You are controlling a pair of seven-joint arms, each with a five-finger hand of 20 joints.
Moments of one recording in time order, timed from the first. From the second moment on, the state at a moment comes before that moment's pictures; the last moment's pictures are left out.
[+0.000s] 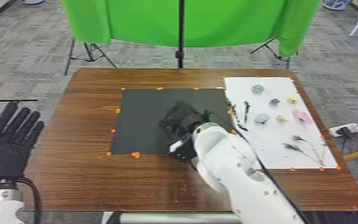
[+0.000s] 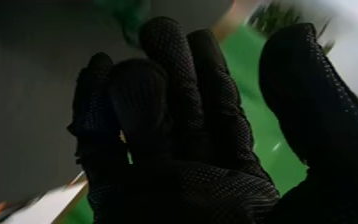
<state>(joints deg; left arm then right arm) 135.1 -59.7 -106.3 -126.1 13.3 13.2 26.2 -81.8 -77.3 54.2 -109.4 -111.2 -8.0 41.2</state>
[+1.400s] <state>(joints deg) 132.9 -59.0 -104.0 -125.5 13.3 13.1 23.9 -80.6 -83.2 53.2 -103.9 -113.3 -8.5 40.8</state>
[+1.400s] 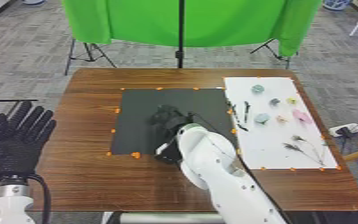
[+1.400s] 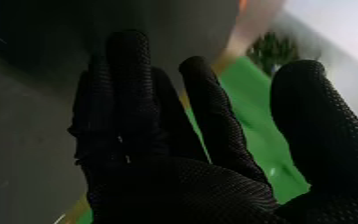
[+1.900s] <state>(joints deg) 133.5 -59.2 -103.6 -125.5 13.3 12.7 23.9 -78.0 -83.1 55.0 -100.8 -117.4 -20.6 41.6</state>
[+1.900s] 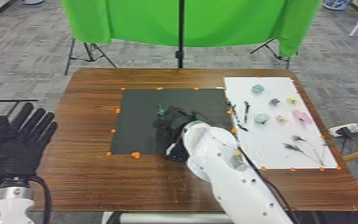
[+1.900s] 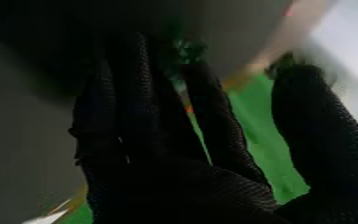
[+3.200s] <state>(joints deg) 132.4 -57.3 -101.9 -124.9 13.2 12.3 22.2 -82.3 -87.9 50.2 -105.3 -112.2 -20.8 48.0</state>
